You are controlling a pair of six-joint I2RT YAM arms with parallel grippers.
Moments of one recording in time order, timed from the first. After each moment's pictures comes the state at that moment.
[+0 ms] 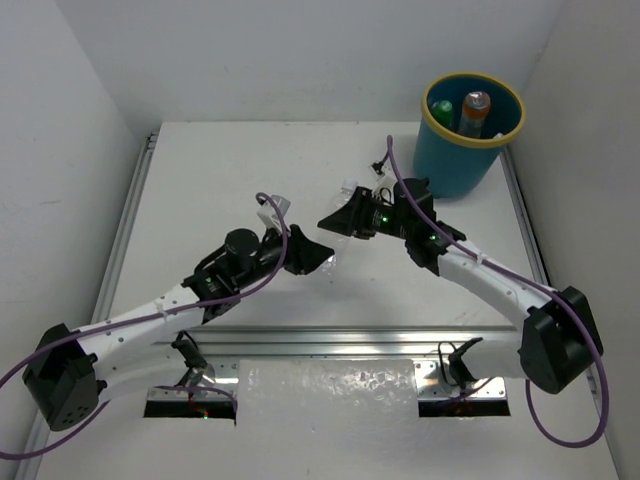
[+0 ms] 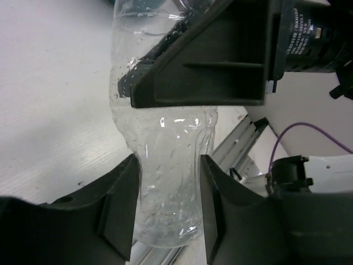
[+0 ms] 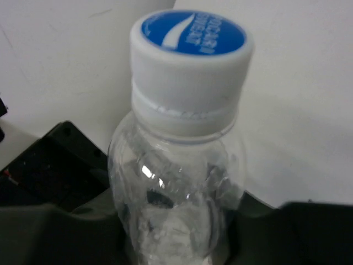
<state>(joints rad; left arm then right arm) -0.76 1.01 0.60 0.25 0.12 -0.63 0.54 1.32 0.84 0.16 -0.46 0.79</state>
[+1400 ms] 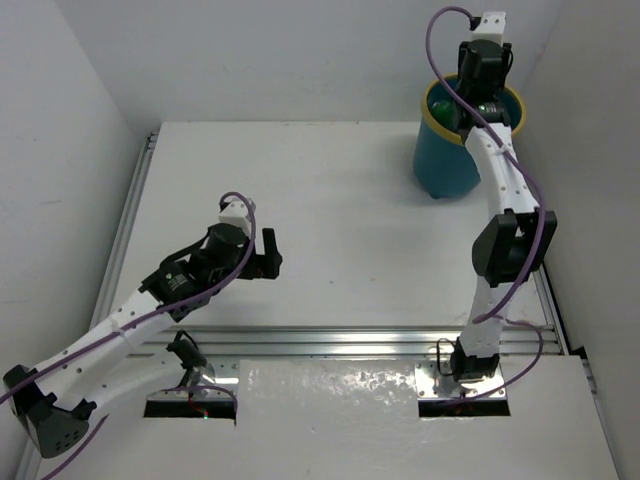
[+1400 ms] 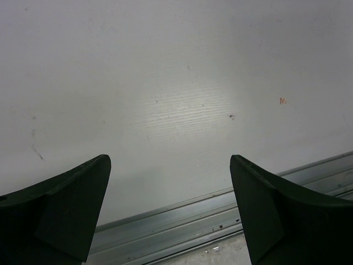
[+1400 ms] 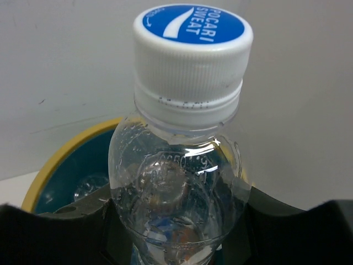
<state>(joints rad) -0.69 0.84 0.82 -0.61 -0.29 -0.50 0.05 2.00 2.05 -0.12 0.56 -0.22</state>
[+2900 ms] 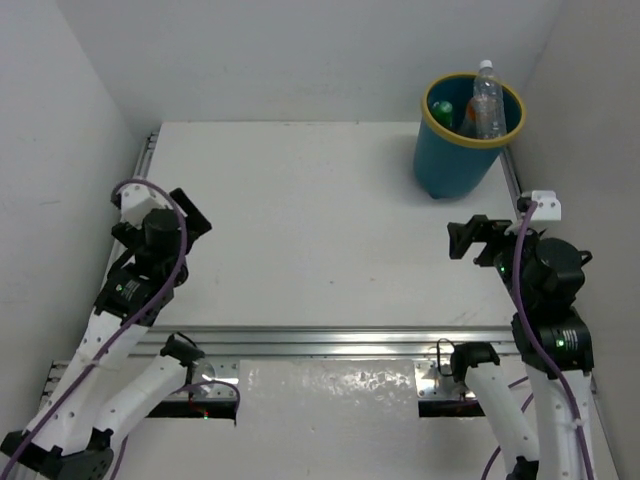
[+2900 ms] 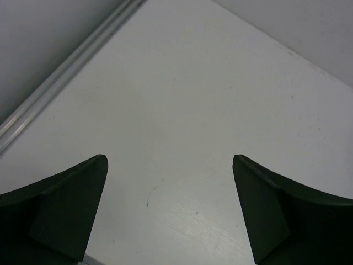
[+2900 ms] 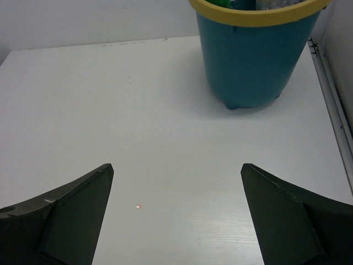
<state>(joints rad) -0.36 0.72 0.94 -0.68 -0.74 -0.57 0.06 0.53 0.95 -0.60 -0.04 0.14</state>
